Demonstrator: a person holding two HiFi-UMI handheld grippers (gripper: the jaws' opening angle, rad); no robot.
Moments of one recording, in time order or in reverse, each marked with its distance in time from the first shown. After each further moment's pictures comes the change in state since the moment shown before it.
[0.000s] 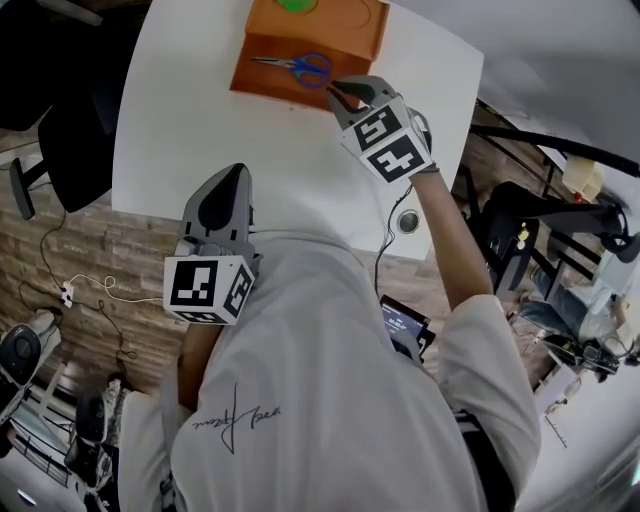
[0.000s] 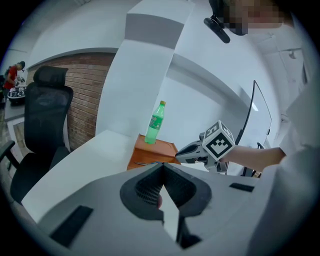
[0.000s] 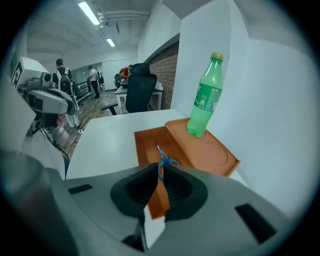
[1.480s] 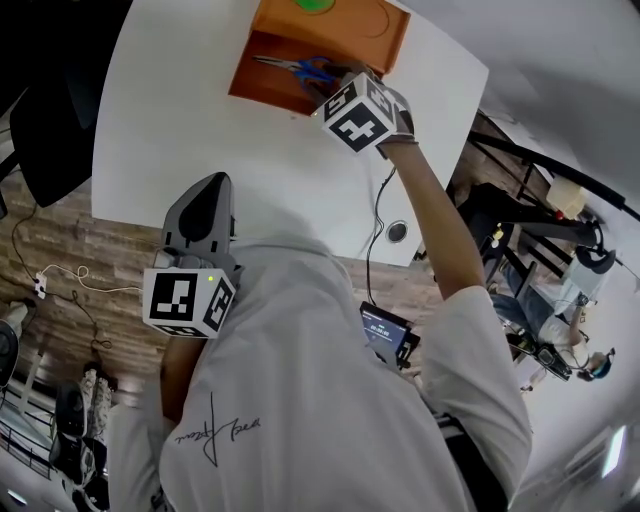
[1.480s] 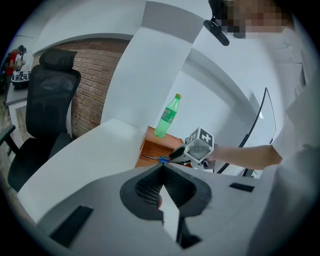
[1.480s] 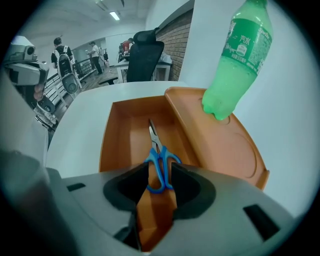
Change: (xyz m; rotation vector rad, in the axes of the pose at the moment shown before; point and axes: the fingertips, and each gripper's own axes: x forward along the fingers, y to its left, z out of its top) left arm 0.011 0.045 -0.014 -0.117 0.076 0.004; right arm 0.098 -0.017 -0.026 -0.123 0.268 0.052
